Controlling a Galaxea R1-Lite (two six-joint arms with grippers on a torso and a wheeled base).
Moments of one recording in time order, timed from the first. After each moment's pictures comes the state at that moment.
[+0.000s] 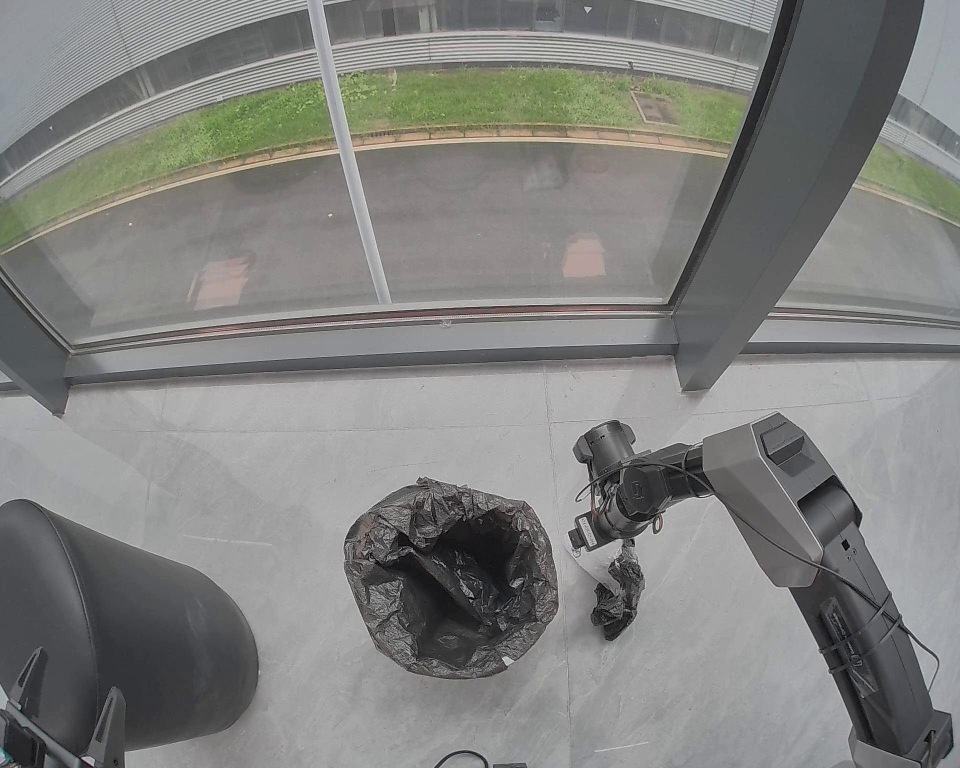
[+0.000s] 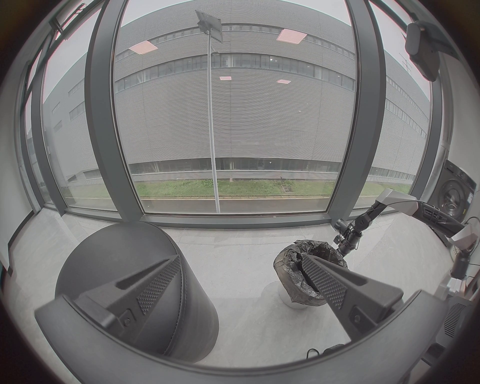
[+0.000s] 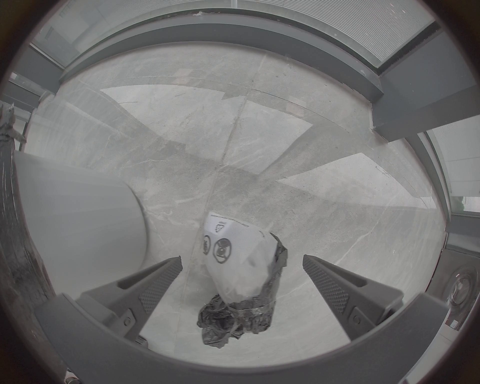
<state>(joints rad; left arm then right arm) 0.00 0.02 -0.02 -0.02 -0.02 -0.01 0.40 2.78 -2.00 0.27 -0.25 0.01</state>
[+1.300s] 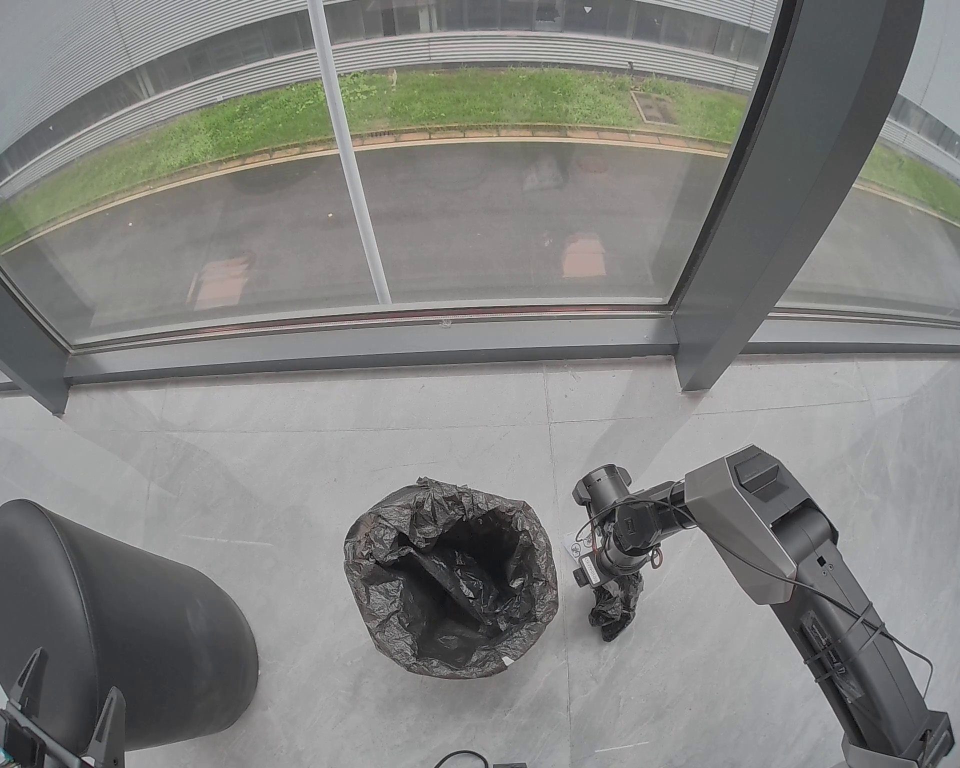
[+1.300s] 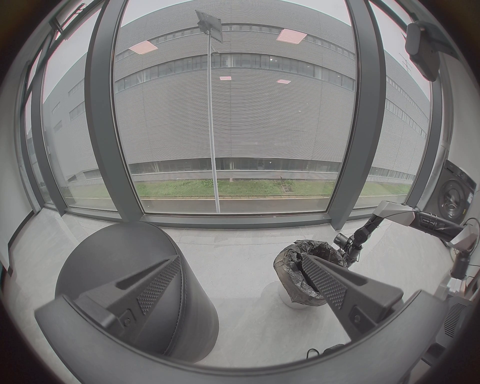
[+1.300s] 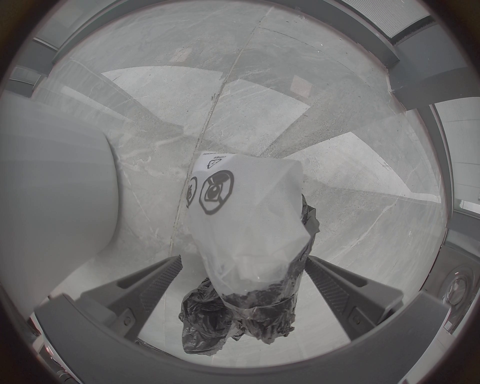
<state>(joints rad) 0.00 0.02 -0.02 -0.02 -0.02 -0.01 0.39 2.90 -2.00 0.27 -0.25 0.01</state>
